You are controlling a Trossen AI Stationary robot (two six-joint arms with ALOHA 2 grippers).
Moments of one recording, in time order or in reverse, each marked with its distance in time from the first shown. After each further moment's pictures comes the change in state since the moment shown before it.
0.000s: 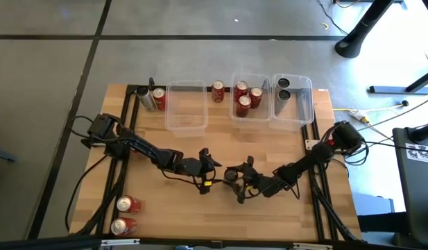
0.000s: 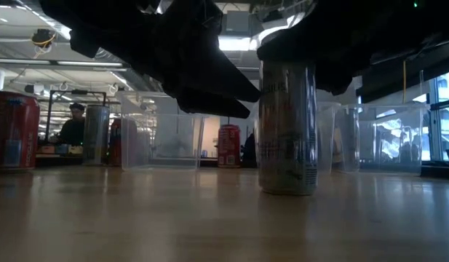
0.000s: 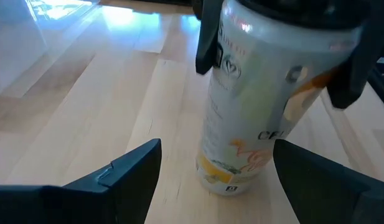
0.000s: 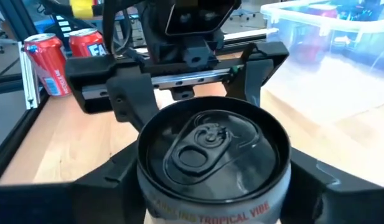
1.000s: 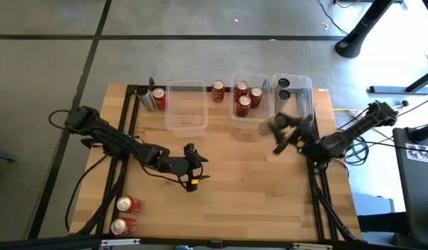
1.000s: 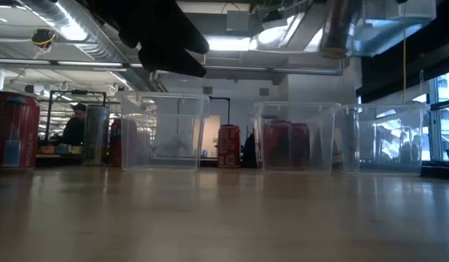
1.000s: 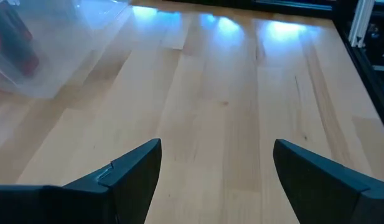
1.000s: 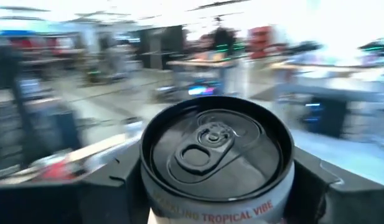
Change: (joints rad) left arm -0.073 -0.290 0.000 -0.402 -0.123 -0.076; right arm -0.015 -0.871 0.000 -0.416 0.590 -0.390
